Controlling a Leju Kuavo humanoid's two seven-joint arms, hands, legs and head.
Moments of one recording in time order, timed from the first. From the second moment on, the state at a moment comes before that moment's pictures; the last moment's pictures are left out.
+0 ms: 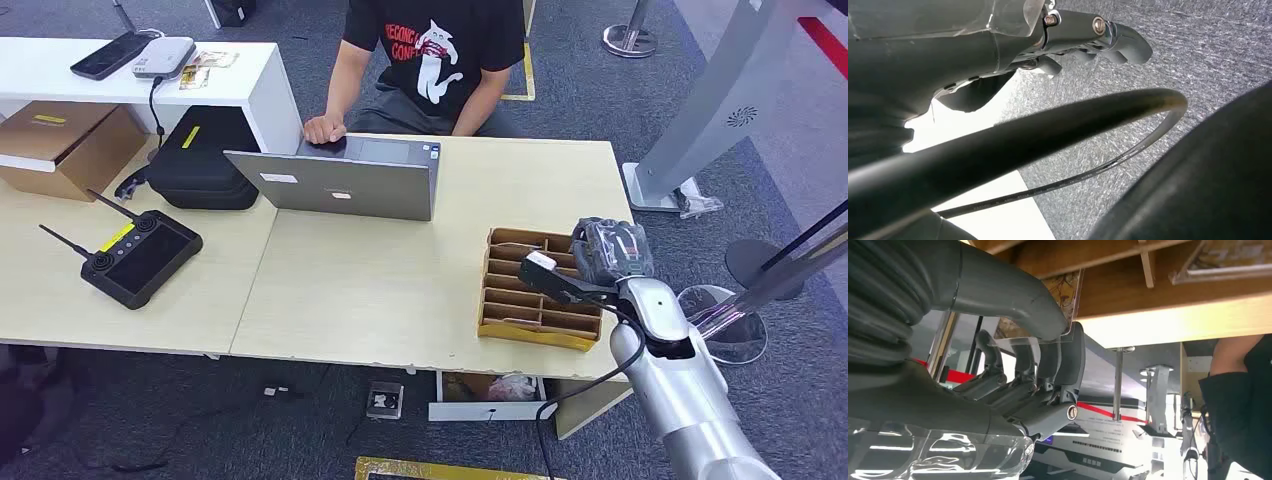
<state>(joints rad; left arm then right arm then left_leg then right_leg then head) -0.04 -0.13 0.23 -0.19 -1.53 0.00 0.06 -0.56 -0.19 0.30 -0.99 1.26 -0.12 0.01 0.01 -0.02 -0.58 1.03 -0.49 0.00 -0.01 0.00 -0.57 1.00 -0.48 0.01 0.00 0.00</state>
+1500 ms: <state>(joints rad) -0.04 -0.14 0.19 -0.19 -1.53 0.00 0.01 -0.83 0.02 0.35 -0.94 1.13 -0.21 -0.11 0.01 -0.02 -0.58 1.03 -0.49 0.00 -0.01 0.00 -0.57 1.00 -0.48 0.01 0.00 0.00</state>
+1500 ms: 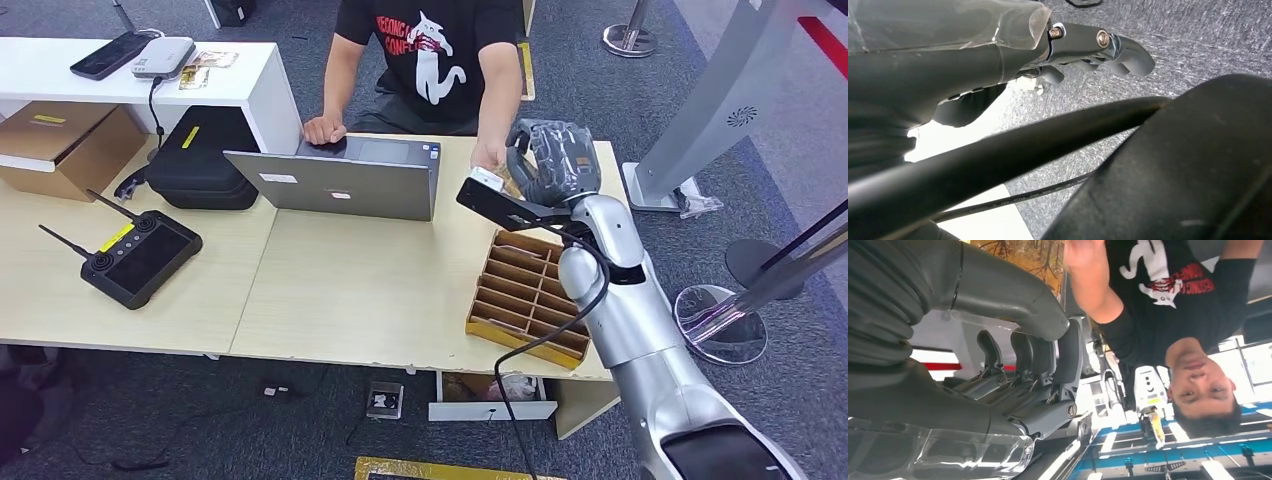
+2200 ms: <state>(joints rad) -0.04 -0.14 0.18 -0.19 -1.53 -0.02 0.03 -0.88 0.07 0.36 -0.84 1.11 -0.21 -0.11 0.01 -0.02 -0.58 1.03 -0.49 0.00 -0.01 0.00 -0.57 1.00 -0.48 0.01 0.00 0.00</state>
